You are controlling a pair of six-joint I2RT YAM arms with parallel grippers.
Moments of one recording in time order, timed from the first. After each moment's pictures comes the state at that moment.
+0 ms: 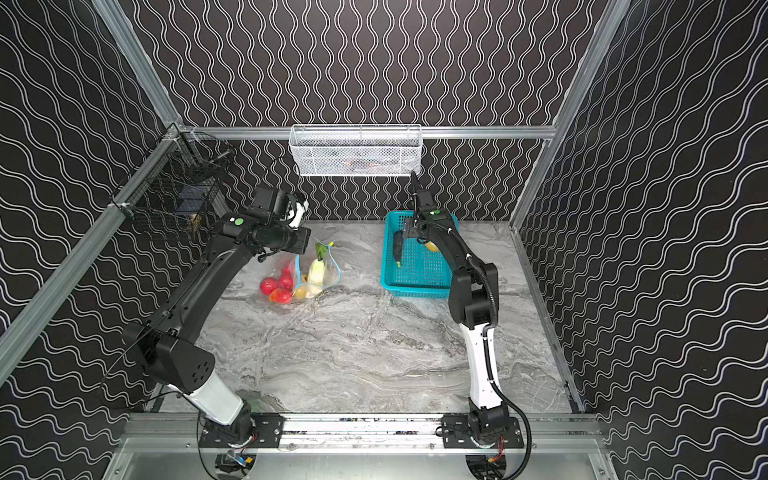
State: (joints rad) left arm -0.33 1.67 1.81 -1.02 -0.02 -0.05; right arm 0.27 2.36 2.22 -0.77 0.23 0.27
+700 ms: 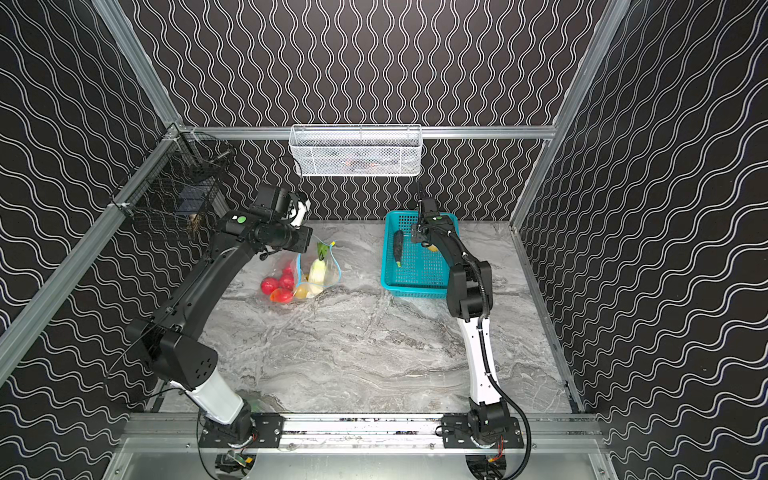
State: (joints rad) left arm -0.33 1.69 1.84 -1.03 0.00 -0.05; right arm 0.22 2.54 2.32 -0.70 0.29 0.16
